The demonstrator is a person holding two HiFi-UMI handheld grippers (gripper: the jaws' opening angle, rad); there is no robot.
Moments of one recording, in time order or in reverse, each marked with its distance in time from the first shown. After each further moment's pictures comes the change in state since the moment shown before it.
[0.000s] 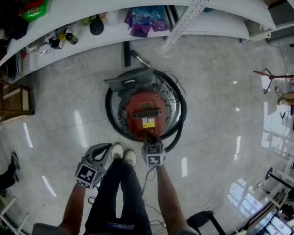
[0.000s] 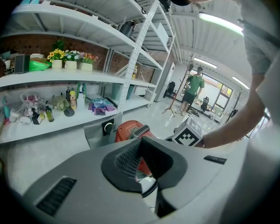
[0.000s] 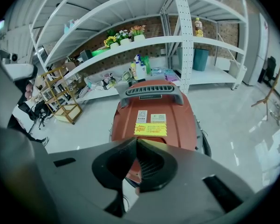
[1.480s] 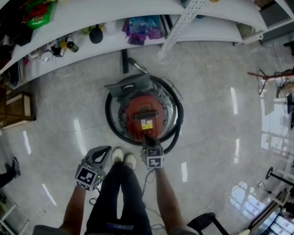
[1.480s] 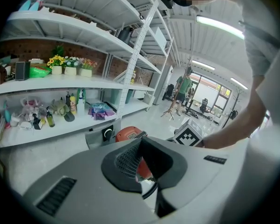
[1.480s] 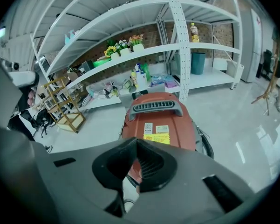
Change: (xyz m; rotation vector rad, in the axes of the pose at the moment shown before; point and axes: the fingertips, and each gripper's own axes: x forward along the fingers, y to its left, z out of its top) left arm -0.023 -0.009 0.022 0.014 -0.030 -0.003; right arm -0.028 0.012 0.022 0.055 -0.077 0.030
